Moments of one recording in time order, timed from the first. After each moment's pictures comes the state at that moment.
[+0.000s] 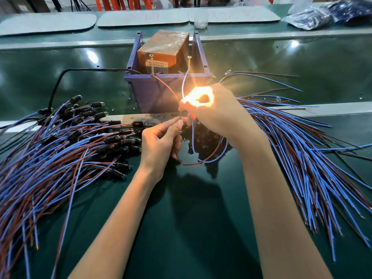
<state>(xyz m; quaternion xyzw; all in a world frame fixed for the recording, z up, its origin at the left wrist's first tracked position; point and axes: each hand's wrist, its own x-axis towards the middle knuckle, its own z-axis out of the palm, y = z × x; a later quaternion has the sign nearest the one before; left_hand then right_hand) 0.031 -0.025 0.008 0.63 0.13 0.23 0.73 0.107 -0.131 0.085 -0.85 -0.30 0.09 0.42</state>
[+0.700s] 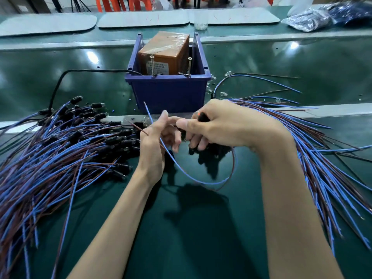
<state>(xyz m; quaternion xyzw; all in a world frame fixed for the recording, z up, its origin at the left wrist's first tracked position) 0.035 -0.019 0.007 0.55 0.10 0.20 0.80 0.096 -0.148 0.103 -0.86 -0.35 0.25 0.28</state>
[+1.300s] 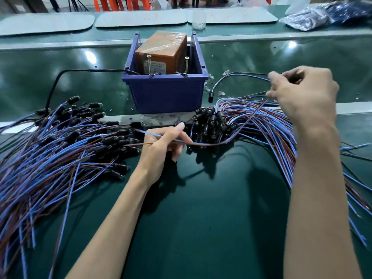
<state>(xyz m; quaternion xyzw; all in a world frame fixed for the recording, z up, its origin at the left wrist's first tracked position) 0.031 -0.022 0.002 0.64 0.06 0.16 0.75 0.147 -0.212 0.094 -0.87 -0.01 -0.14 0.46</state>
